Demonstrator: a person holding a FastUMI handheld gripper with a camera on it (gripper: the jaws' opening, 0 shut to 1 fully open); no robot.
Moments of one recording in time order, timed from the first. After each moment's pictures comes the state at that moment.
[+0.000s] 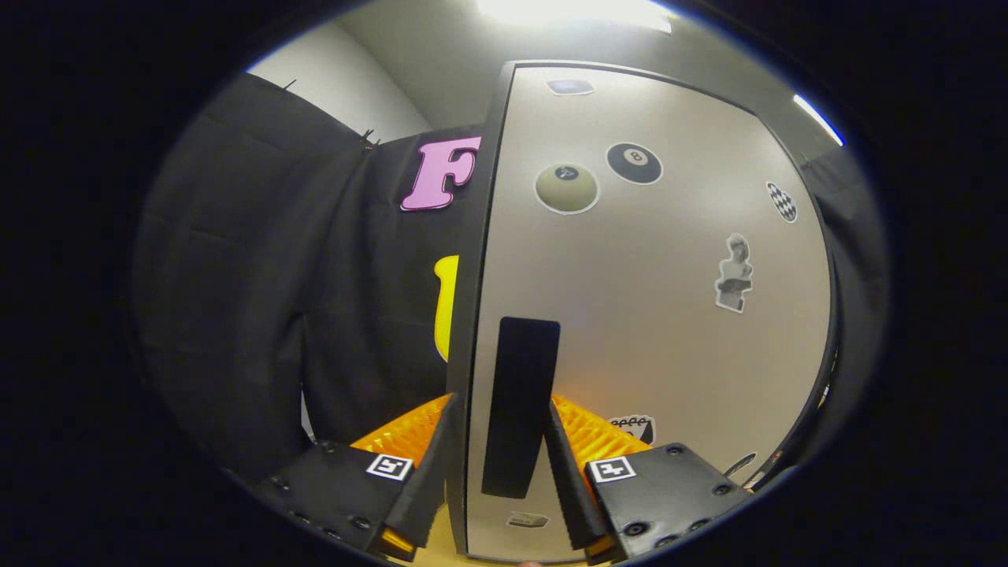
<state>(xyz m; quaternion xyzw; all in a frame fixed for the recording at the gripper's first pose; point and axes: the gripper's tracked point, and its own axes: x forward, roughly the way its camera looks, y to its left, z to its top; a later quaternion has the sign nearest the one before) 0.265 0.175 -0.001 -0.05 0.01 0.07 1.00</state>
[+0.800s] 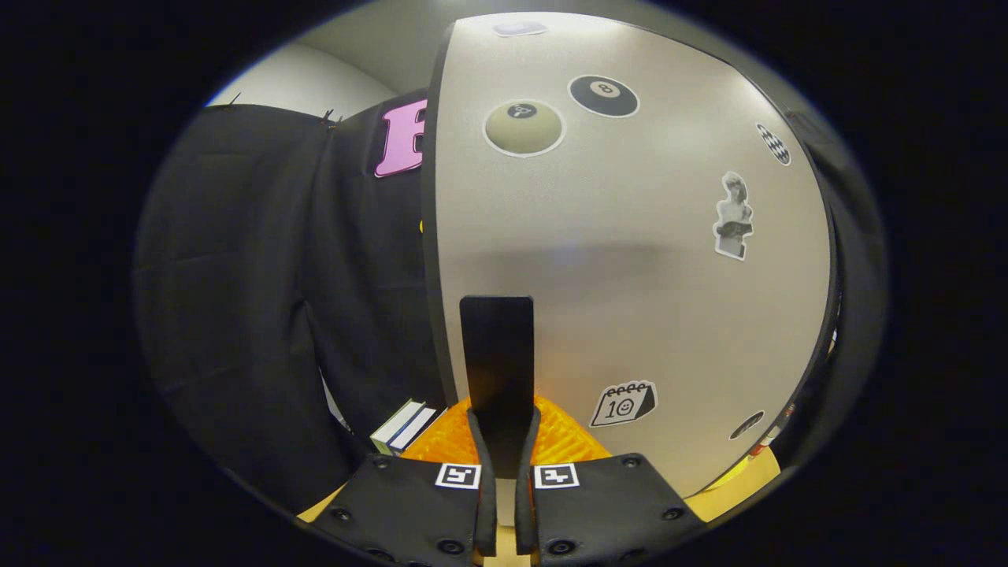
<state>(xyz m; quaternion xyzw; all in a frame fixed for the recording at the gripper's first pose) 0.249 0.170 -0.010 0.02 0.12 0.07 0.99</state>
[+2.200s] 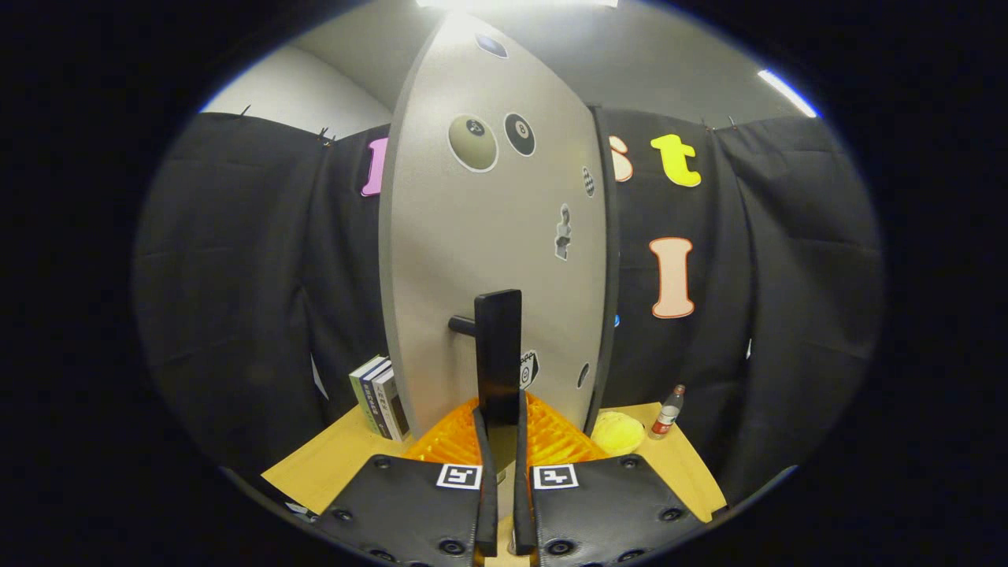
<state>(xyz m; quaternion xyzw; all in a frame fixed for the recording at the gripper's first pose) 0.118 0.062 0.002 0.00 0.11 0.02 0.99</state>
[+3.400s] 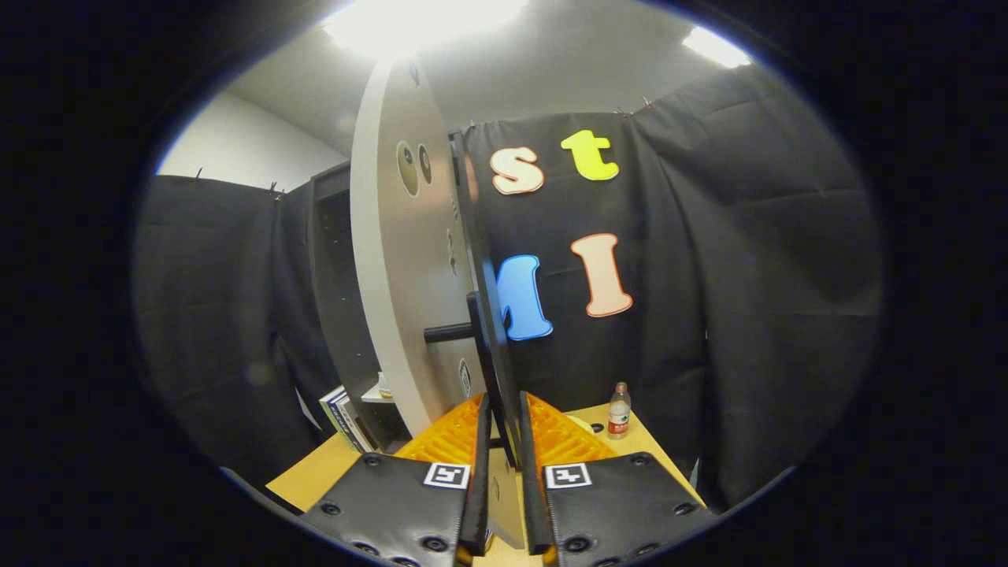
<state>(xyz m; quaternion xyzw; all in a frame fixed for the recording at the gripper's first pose) 0.082 -0.050 0.000 0.09 0.08 -0.03 0.99</state>
